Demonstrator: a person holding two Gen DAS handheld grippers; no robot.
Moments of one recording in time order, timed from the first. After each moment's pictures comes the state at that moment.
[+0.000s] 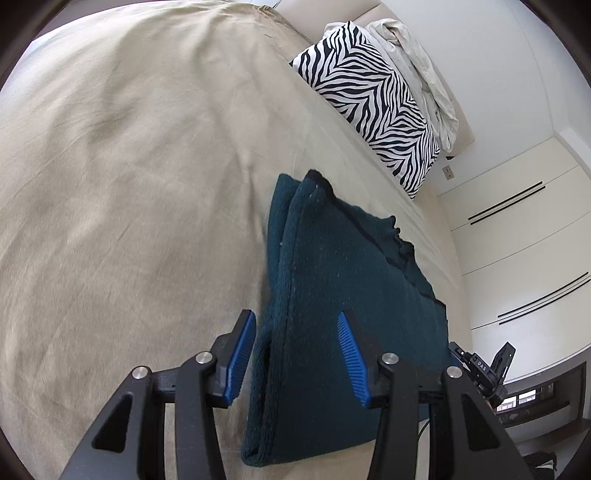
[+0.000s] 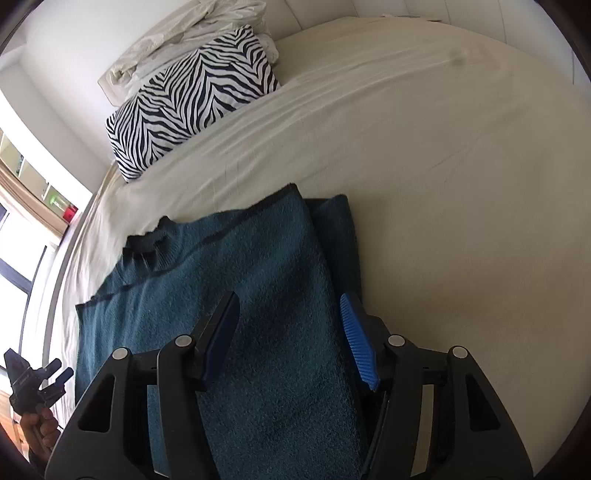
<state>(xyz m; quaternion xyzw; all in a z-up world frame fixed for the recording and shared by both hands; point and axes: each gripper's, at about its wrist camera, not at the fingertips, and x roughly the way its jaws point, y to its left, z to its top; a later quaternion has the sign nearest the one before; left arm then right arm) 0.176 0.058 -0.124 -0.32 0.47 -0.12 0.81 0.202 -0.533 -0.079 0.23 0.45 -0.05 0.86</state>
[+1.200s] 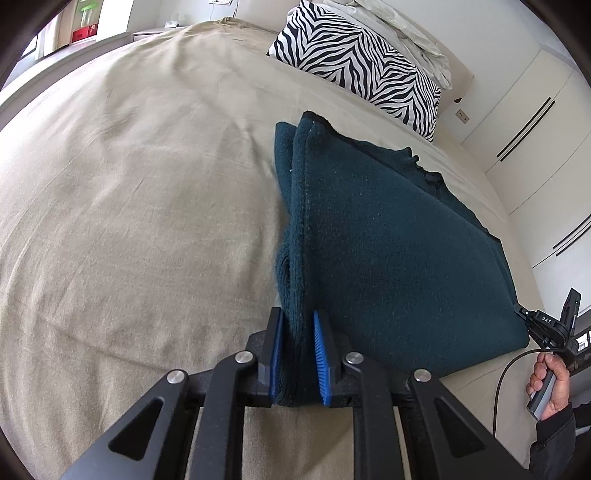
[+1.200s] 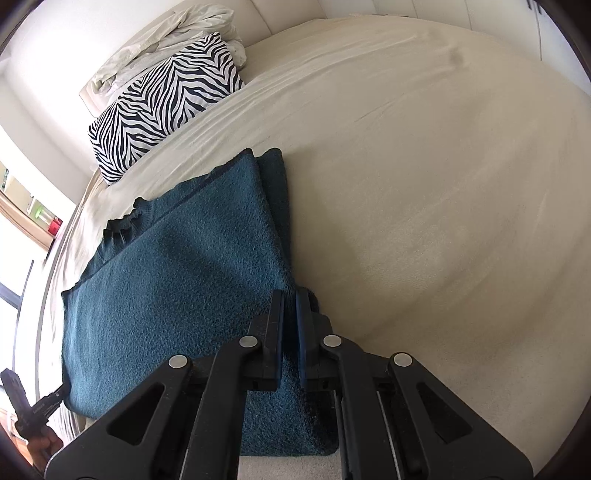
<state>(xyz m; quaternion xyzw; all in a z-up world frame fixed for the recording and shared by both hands) 0.136 0.023 -0.134 -0.16 0.49 -0.09 0.85 0.118 -0.551 -0.096 0.24 0.44 -0.09 0.86</state>
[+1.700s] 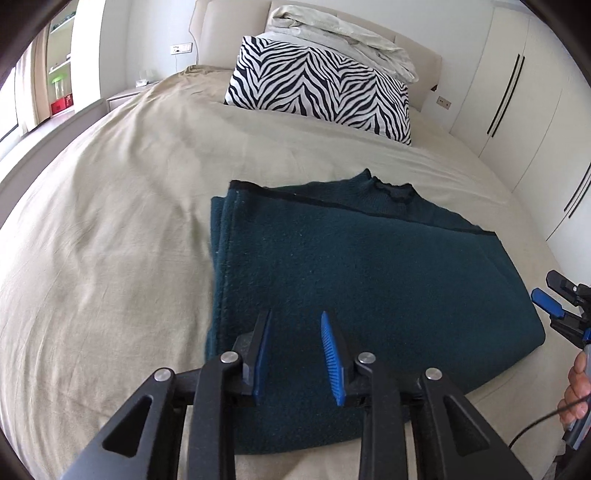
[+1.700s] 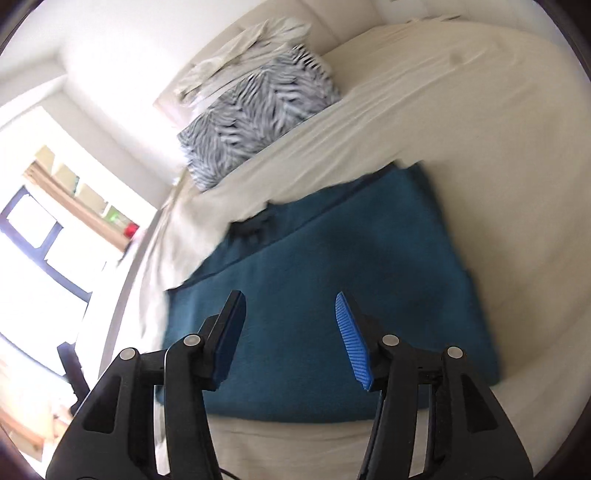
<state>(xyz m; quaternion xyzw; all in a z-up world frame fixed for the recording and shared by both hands) 0.158 -0.055 -0.090 -0.05 0.44 -0.09 0.89 0.120 -0.464 -0.040 0.32 0.38 0.10 0.86</state>
